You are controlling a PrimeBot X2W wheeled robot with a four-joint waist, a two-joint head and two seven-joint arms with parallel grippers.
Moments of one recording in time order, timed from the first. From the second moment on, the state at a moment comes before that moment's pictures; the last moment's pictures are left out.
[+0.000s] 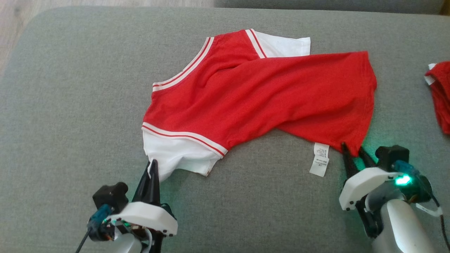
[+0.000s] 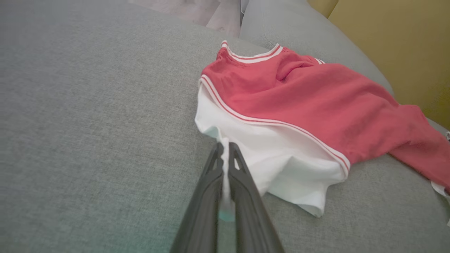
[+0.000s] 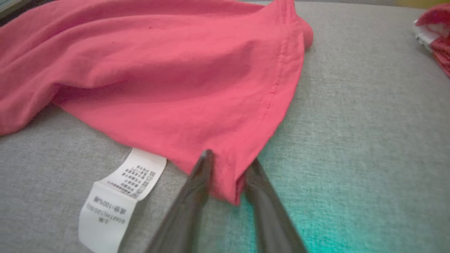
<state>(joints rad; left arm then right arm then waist) -0.16 0.24 -0.58 0.28 -0.77 0.21 -0.17 -0.20 -0.05 -0.04 0.47 0.03 0.13 0.06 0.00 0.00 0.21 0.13</state>
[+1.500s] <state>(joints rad) -0.87 0.55 -0.51 -0.24 -0.56 0.19 0.17 -0.47 -0.09 -0.14 -0.24 -0.05 0.13 0.24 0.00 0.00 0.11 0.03</state>
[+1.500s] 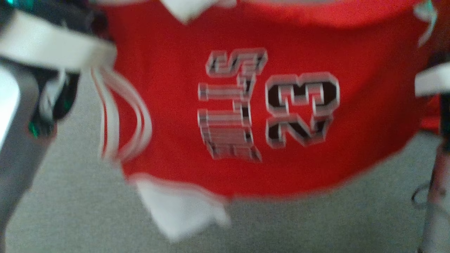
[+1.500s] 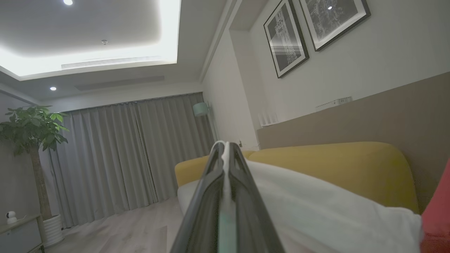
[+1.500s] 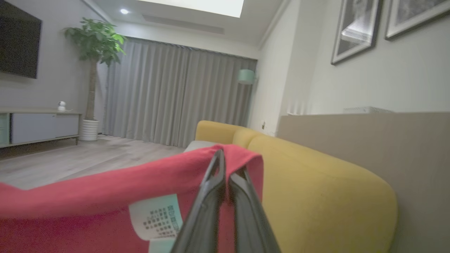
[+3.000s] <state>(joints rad) -0.82 0.25 -0.42 0.46 -0.61 -0.08 -0.26 -0.98 -0.08 -0.23 0.83 -0.24 0.13 -0.25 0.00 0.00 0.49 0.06</state>
